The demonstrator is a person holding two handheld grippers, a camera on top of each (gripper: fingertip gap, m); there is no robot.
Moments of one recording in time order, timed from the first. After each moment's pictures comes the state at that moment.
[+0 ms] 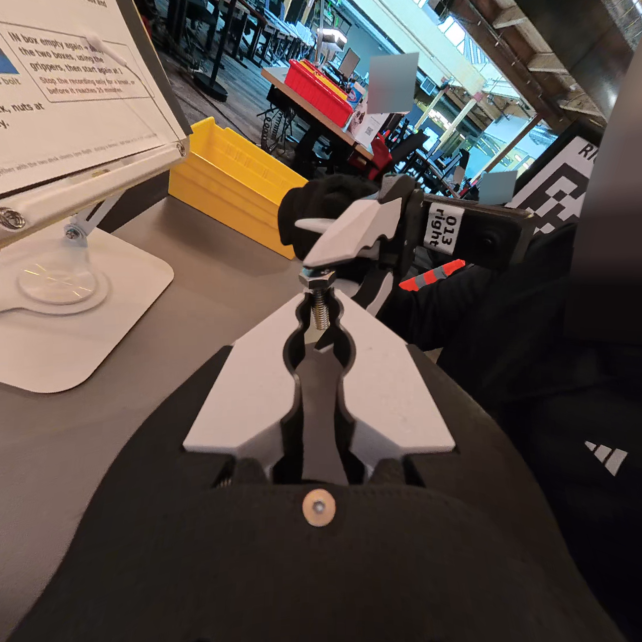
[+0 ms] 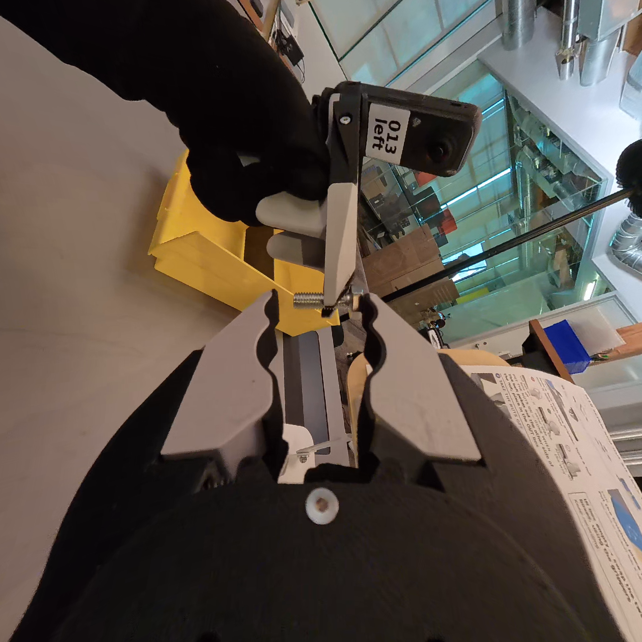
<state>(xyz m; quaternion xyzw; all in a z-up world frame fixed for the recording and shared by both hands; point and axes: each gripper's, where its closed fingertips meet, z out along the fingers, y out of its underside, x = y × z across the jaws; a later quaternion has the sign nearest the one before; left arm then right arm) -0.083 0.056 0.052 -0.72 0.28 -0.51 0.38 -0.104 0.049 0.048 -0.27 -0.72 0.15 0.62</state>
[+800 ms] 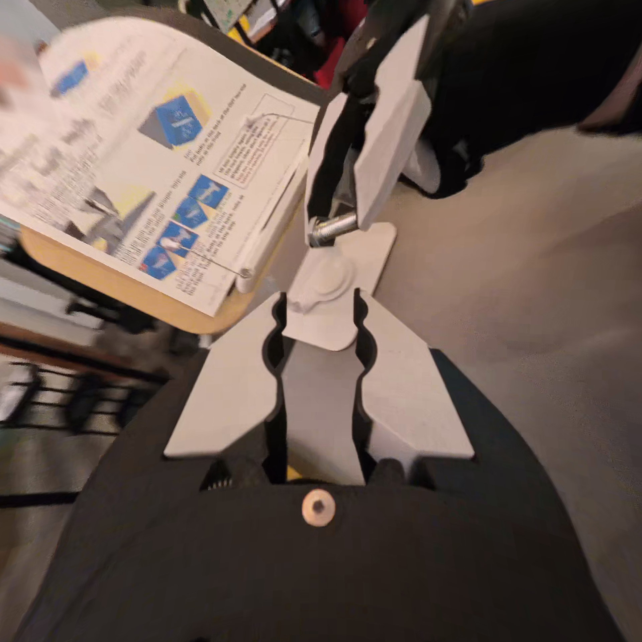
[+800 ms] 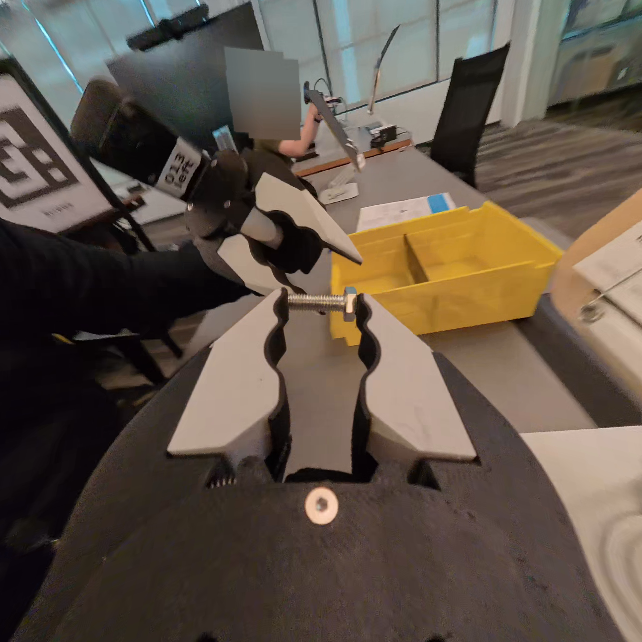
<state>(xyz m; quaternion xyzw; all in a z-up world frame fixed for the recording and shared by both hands) -0.106 0.077 0.022 -0.70 0.45 0.03 0.55 -0.086 0.071 0.039 -0.49 -0.56 0.59 0.31</state>
